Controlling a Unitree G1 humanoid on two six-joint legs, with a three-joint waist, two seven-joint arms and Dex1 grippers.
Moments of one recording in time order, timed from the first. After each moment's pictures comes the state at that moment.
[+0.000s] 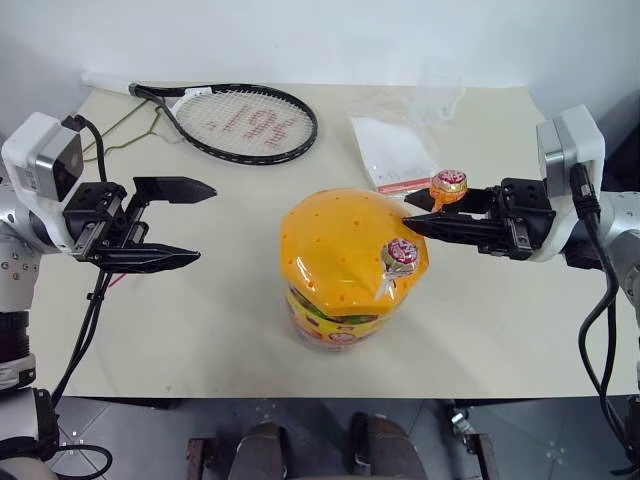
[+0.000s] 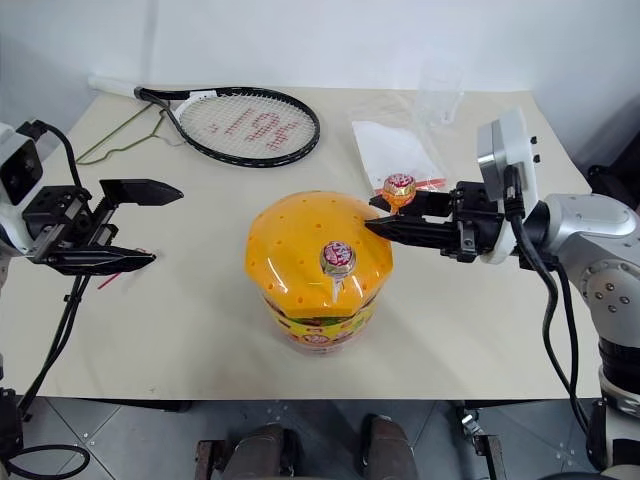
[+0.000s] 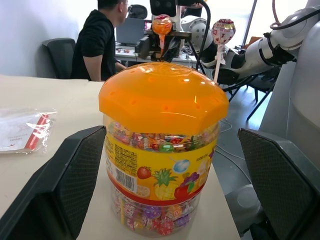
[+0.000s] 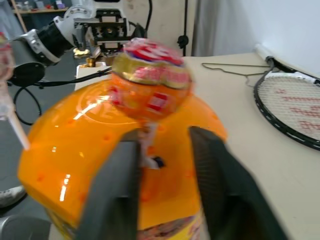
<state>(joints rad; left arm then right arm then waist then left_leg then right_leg) -0.61 0.95 0.24 0.07 -0.88 0.54 -1.50 -0.62 -0.91 -0.15 -0.35 1.02 0.74 1.00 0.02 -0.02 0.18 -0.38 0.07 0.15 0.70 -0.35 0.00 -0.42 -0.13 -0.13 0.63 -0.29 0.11</state>
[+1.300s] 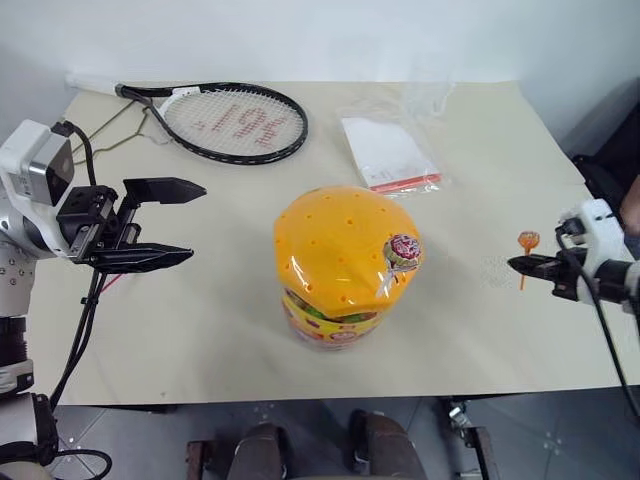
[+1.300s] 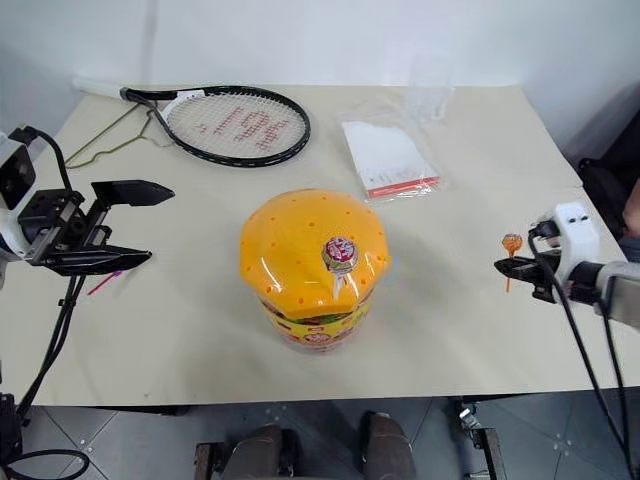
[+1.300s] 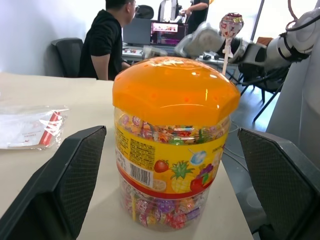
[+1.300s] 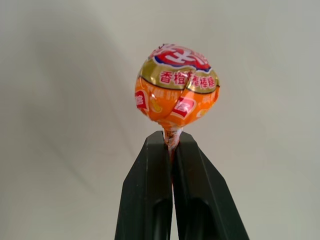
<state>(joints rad) -0.59 0.95 0.26 0.12 -0.86 0.50 -1.50 -0.33 -1.00 -0.25 0.00 0.67 1.06 0.57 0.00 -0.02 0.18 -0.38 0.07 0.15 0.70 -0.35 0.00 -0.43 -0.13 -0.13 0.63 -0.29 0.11</state>
